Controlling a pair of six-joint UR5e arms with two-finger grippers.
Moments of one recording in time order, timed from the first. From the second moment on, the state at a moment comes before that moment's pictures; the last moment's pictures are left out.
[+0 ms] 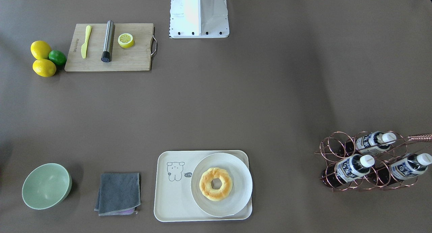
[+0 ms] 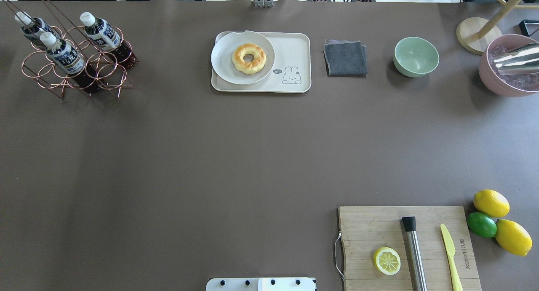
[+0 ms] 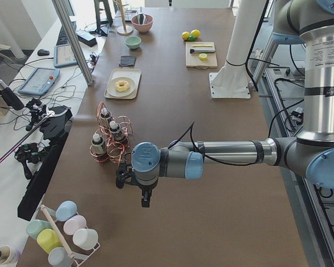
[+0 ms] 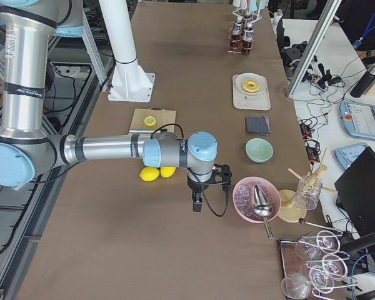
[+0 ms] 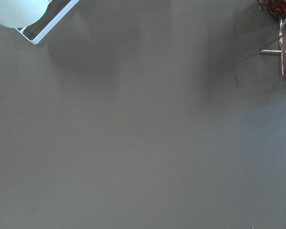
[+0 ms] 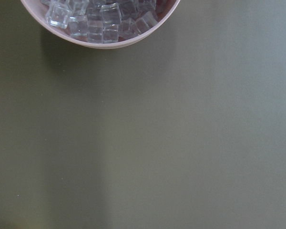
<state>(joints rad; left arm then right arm) -1.63 -1.49 -1.62 -1.66 -2.42 0.01 1.53 -1.72 1.81 -1.63 2.28 0.04</state>
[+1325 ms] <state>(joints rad) -1.63 -1.51 -1.61 -1.78 -2.43 0.02 1.53 -1.72 1.81 -1.63 2.31 0.04</state>
